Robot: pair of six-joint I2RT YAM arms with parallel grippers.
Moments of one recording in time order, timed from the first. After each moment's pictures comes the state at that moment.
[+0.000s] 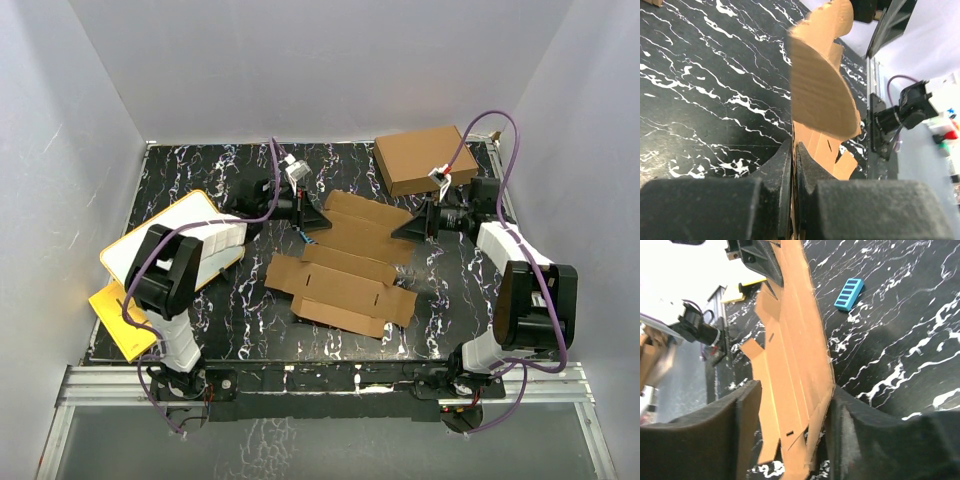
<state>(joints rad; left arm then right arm) -0.42 1.84 1.07 0.47 1.02 -0.41 -0.13 1.51 0.89 -0.12 -1.36 -0.07</state>
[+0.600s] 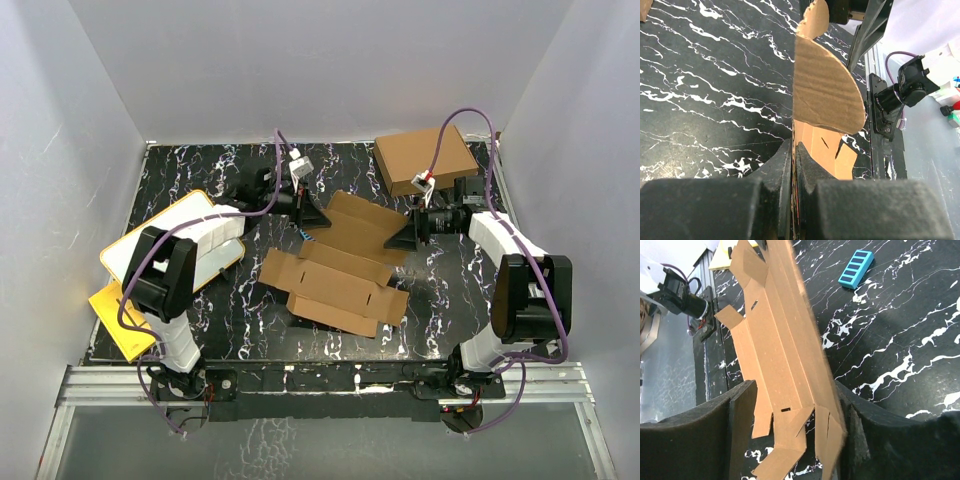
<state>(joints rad) -0.42 1.81 1.18 0.19 1.10 -0.15 -0.07 1.56 1.01 -0.47 -1.28 -0.40</state>
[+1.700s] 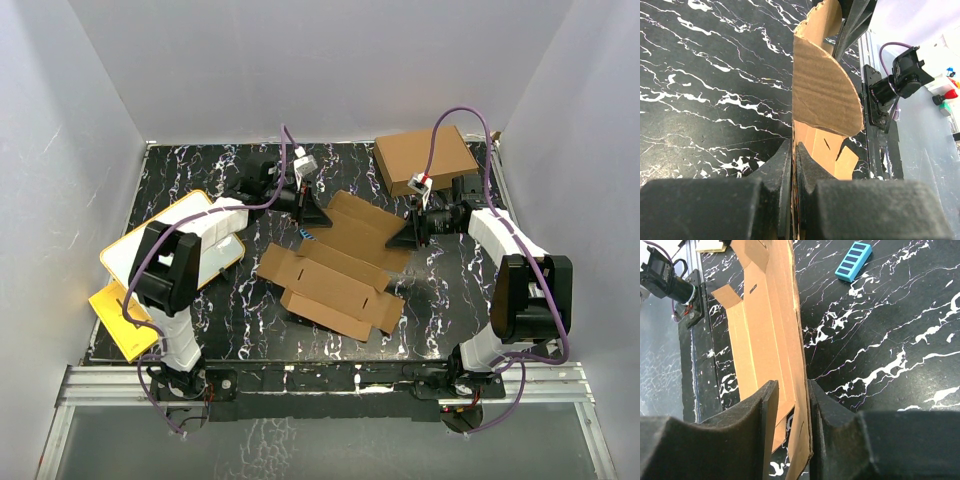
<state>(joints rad) -0.42 1.86 1.28 0.06 1.15 -0.07 -0.04 1.56 1.05 -0.60 -1.23 -0.56</state>
